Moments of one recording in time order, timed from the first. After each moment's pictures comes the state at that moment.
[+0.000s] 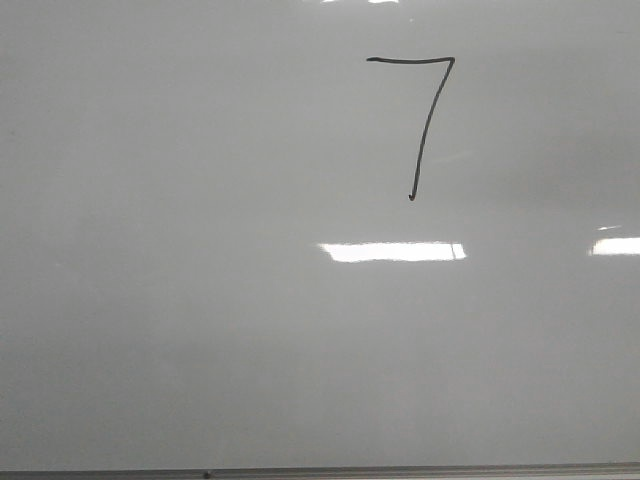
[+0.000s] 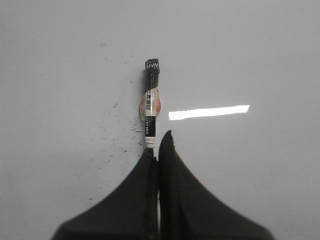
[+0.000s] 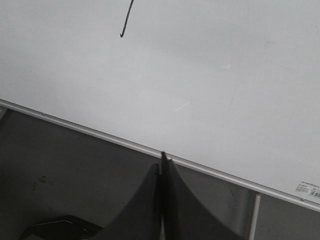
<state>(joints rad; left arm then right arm) -0.07 0.07 -0.19 0.05 0.27 0.01 0.33 0.58 -0.90 0.01 1.08 0.06</state>
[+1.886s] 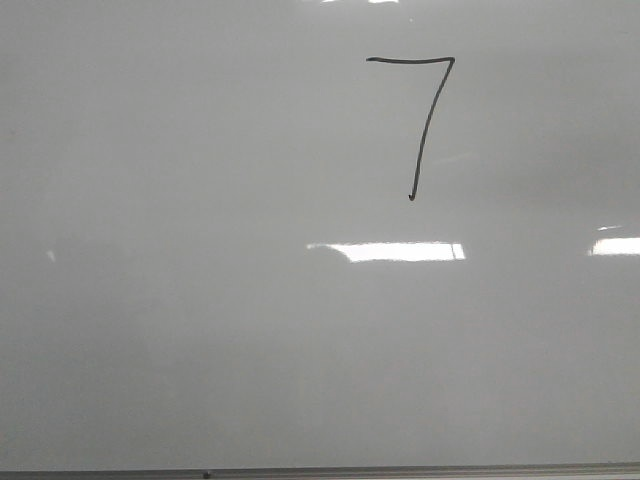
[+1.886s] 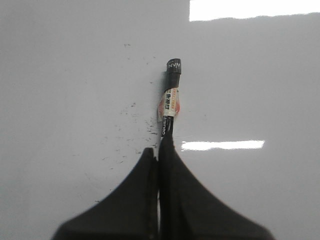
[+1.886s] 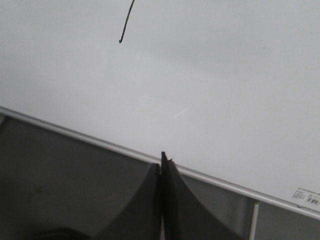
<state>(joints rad) 0.01 -0.01 0.01 0.00 0.04 0.01 0.31 0.54 -0.87 0.00 1.04 0.06</state>
